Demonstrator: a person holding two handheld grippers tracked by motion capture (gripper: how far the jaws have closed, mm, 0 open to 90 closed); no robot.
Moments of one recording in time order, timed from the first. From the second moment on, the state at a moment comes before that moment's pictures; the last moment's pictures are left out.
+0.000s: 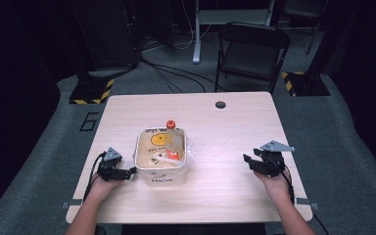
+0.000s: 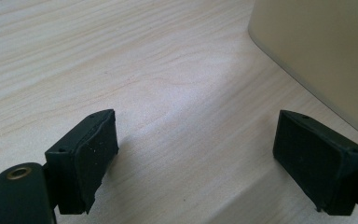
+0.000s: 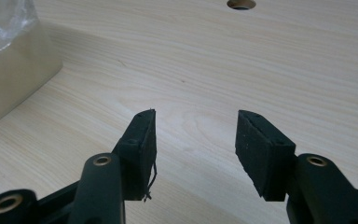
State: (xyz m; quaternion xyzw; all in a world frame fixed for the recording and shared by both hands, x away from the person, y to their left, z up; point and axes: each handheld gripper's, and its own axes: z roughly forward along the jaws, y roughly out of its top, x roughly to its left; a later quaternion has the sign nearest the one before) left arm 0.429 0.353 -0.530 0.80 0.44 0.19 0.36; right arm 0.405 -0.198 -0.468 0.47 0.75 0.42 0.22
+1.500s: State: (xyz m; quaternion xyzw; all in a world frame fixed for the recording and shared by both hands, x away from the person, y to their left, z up) left arm 0.430 0.353 -0.529 0.81 0.43 0.18 0.36; right arm 0.409 -0.212 -0.507 0.50 0.76 0.37 0.21
